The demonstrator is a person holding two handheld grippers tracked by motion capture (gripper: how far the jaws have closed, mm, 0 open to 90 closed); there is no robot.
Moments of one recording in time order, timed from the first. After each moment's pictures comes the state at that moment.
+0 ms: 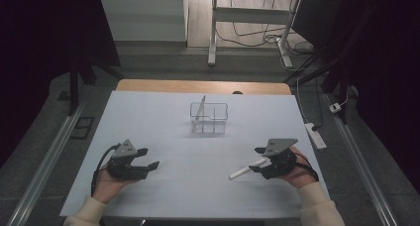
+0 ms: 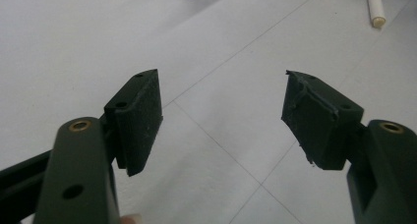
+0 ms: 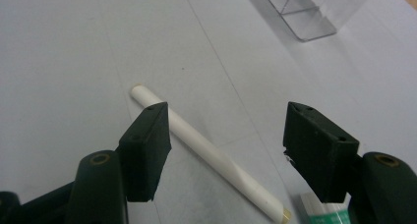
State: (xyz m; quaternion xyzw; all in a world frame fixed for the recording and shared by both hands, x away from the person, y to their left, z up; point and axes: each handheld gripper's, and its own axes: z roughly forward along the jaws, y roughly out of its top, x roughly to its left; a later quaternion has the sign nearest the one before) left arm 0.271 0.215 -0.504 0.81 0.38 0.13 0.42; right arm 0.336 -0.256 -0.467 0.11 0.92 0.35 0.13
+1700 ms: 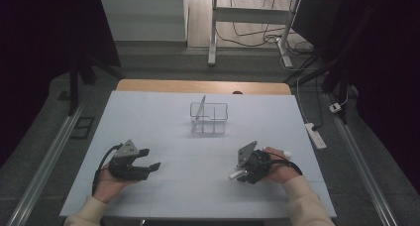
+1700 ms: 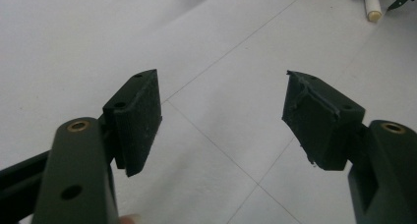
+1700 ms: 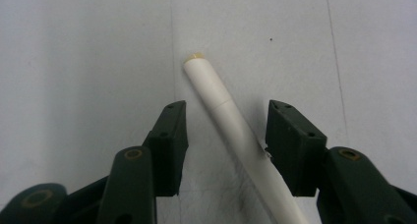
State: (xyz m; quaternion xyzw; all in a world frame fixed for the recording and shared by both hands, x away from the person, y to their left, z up) left arm 0.273 0.214 -0.506 0.82 0.37 0.13 0.41; right arm 0.348 -0.198 -0.500 -0.02 0.98 0.20 0.04
